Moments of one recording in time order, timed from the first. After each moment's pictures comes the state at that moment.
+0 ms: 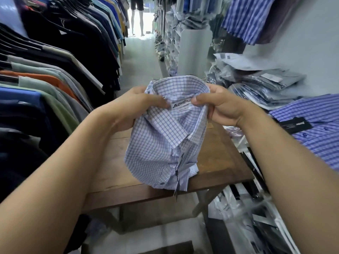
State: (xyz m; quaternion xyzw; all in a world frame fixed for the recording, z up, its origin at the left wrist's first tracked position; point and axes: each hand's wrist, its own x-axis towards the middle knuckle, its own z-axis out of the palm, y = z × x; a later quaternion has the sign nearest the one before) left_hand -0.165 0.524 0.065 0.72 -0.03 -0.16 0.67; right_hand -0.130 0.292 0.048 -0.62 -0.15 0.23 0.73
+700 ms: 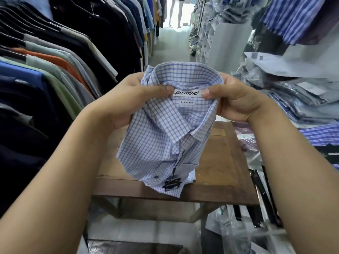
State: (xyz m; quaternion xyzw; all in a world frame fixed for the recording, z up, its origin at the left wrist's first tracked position) left_hand -0.154 0.480 0.061 0.71 -0.03 -0.03 0.70; right_hand -0.067 0.251 0.050 -0.58 -0.26 0.32 0.70
